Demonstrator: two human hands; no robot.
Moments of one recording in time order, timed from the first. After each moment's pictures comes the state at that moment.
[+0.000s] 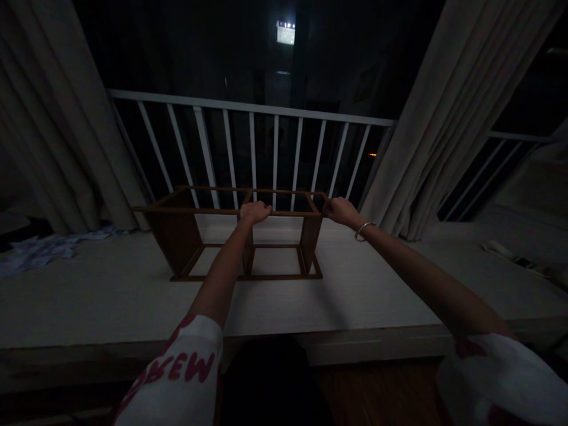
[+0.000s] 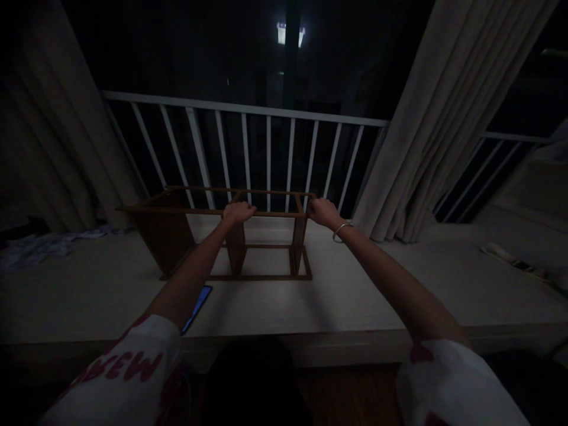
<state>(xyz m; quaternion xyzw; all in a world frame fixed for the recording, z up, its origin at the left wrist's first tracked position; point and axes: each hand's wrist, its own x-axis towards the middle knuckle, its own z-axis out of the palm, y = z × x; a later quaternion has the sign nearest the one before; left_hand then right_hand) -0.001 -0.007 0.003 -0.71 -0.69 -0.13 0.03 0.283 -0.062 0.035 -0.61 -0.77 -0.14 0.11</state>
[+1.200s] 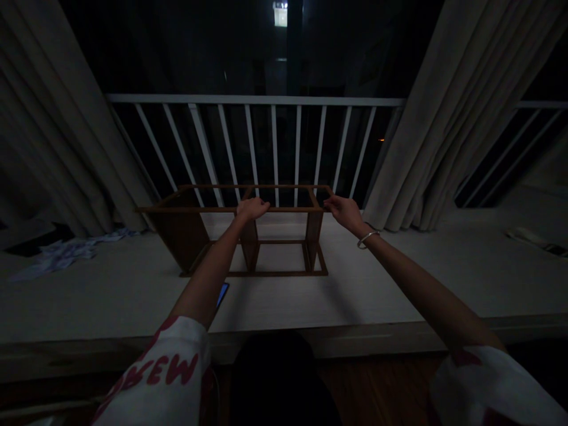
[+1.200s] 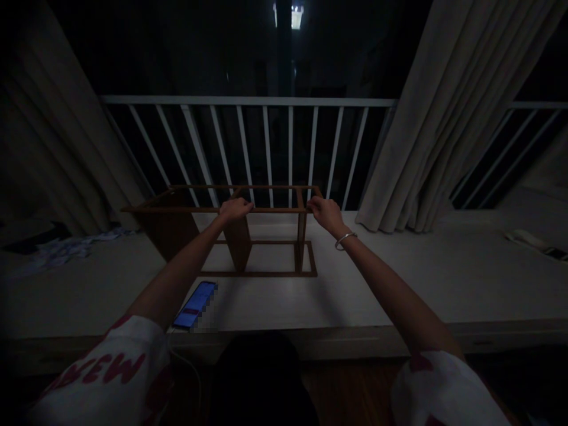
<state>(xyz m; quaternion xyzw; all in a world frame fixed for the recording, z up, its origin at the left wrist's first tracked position) 0.001 -0.006 0.001 -0.72 -0.68 -0.11 0.05 0.293 -0.081 0.005 -0.59 -0.75 -0.09 0.31</state>
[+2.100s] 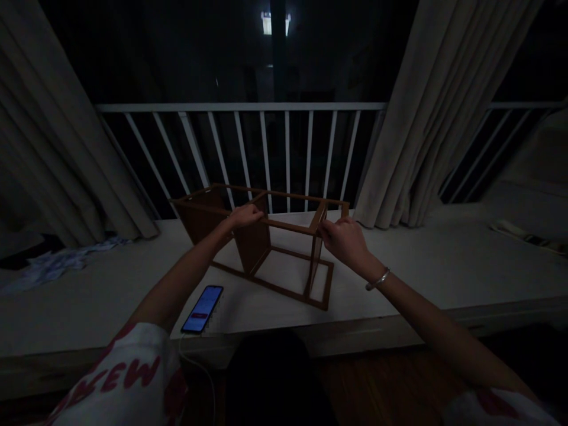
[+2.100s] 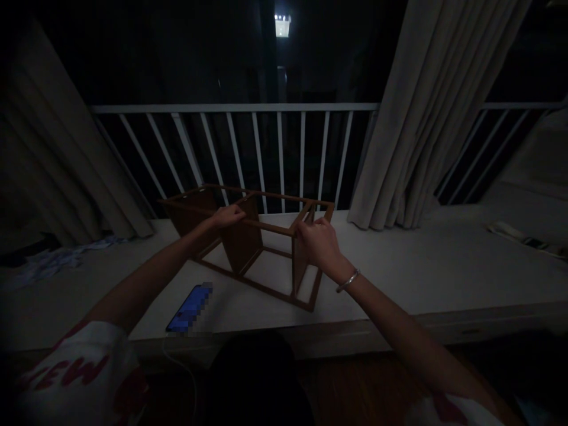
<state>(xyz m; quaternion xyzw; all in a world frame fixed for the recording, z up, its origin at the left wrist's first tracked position) 0.012 -0.040 0.012 -0.80 -0.60 -0.06 0.01 0.285 -0.202 0.008 -0.57 -0.76 -0.24 0.18</state>
